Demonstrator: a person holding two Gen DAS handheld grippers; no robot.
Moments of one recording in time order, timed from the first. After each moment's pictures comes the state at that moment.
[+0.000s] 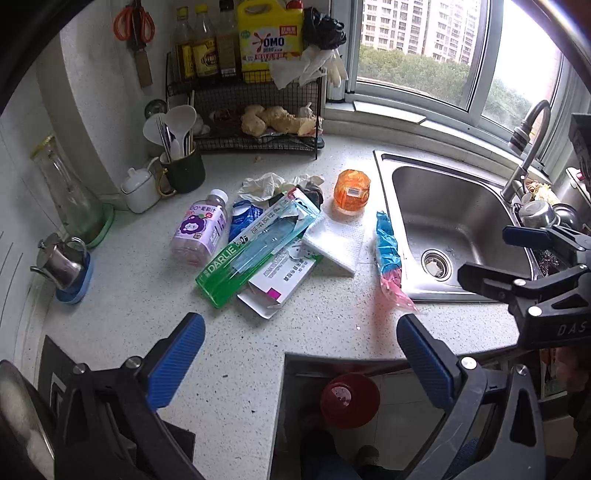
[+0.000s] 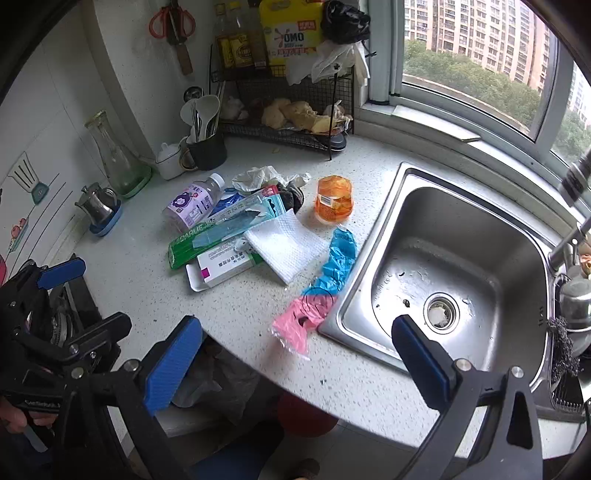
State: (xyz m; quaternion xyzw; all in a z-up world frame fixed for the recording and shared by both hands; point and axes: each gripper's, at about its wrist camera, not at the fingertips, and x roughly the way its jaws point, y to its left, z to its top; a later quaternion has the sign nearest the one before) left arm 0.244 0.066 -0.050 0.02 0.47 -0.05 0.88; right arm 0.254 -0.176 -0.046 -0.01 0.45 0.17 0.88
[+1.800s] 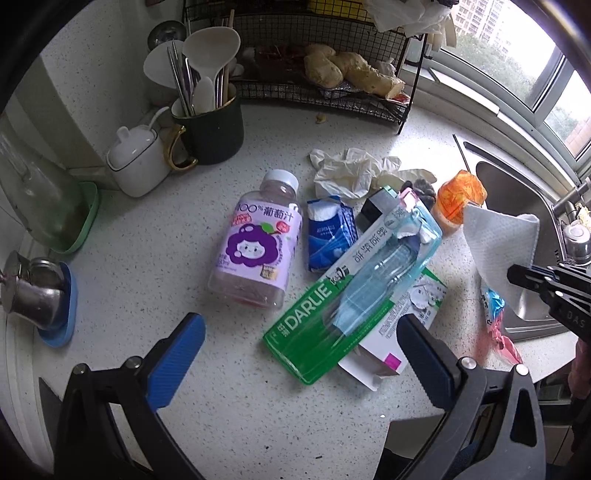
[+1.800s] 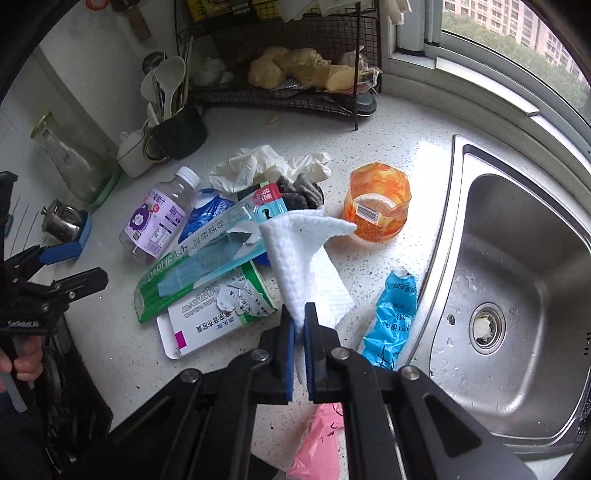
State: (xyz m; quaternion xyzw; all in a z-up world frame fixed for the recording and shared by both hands) left arm 0.398 0.181 -0.114 0.00 0.56 -0.05 0.83; right arm 0.365 -0.132 -0.095 0.03 0.52 0.17 0.84
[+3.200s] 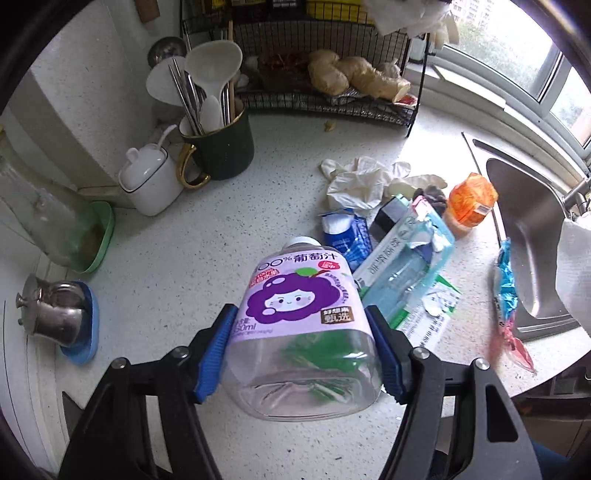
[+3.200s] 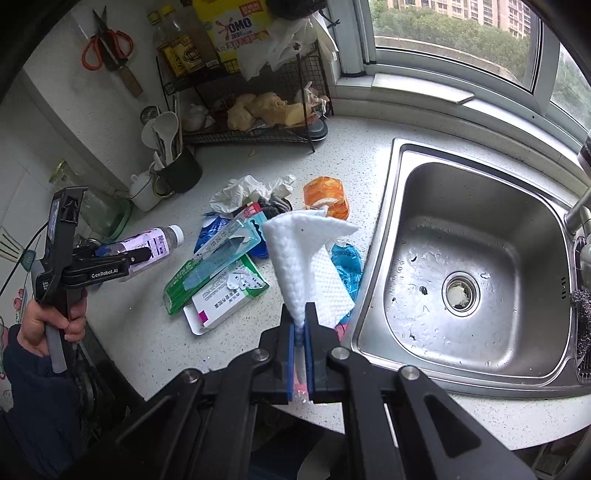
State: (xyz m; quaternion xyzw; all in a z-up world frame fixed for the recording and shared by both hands) left arm 0.395 0.177 -0.093 0.03 0.55 -0.03 0.83; right arm 0.288 -0.184 -0.039 0.09 0.49 0.14 0.85
